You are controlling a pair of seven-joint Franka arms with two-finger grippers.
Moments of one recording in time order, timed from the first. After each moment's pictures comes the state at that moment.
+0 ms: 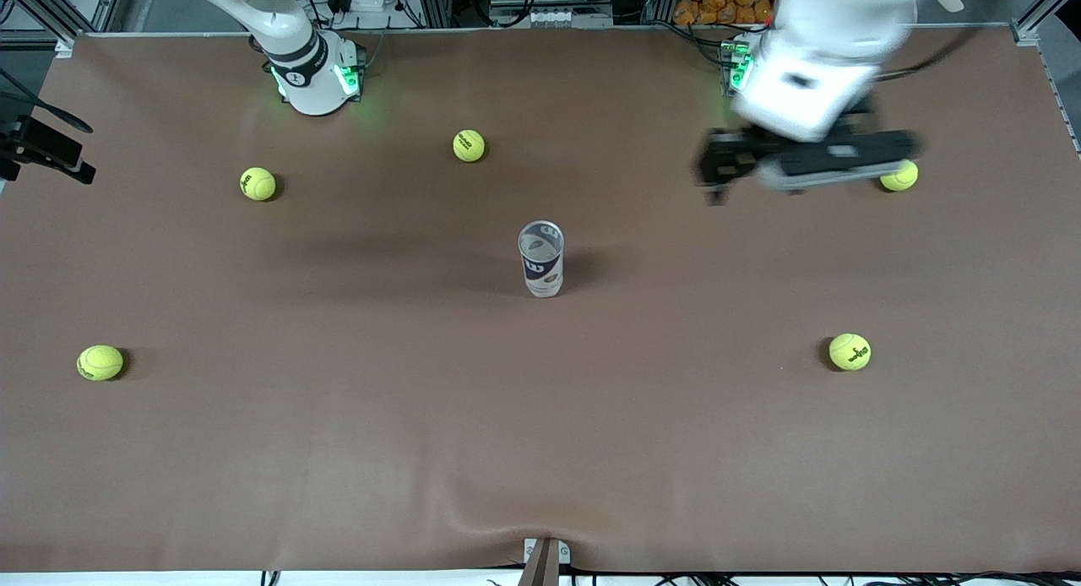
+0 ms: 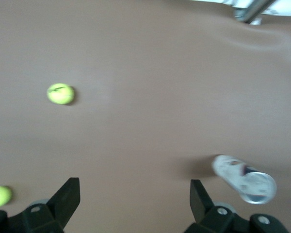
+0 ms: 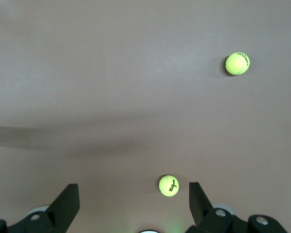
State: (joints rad) left arm -0.36 0.14 -0.09 -1.29 0.10 1.50 -0.58; right arm -0.02 -0.02 -0.07 -1.48 0.03 1.42 -0.01
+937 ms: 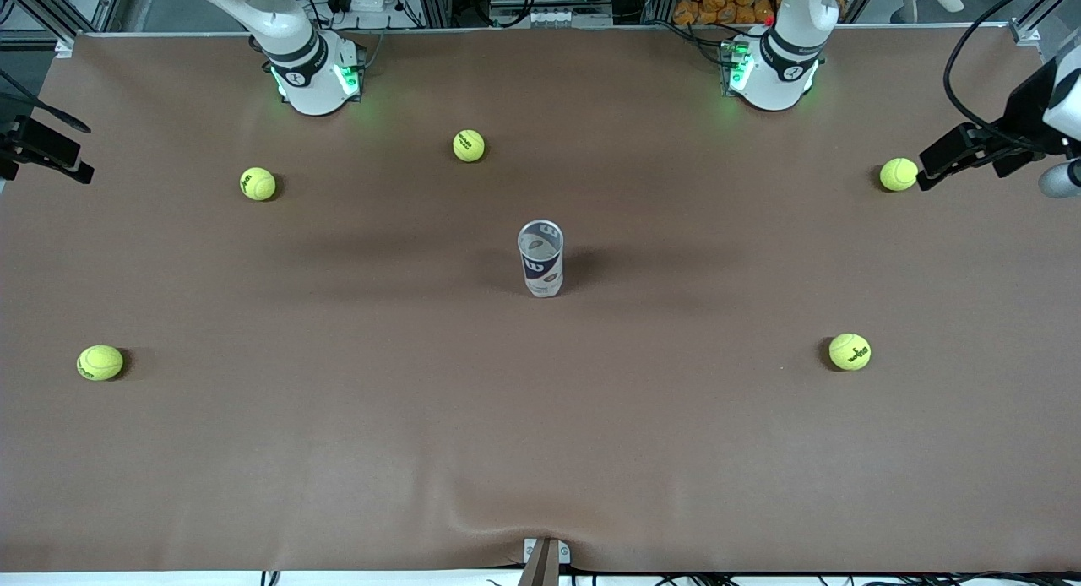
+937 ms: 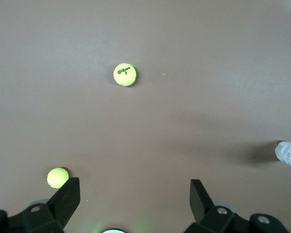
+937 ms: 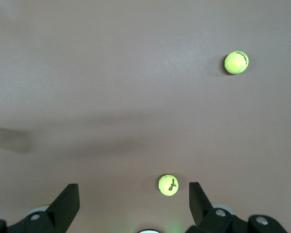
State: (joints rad) left arm 0.01 -0.02 -0.09 -1.51 0.00 1.48 -0.24; right arm -0.02 -0.02 -0.08 -1.48 0.03 1.42 -0.01
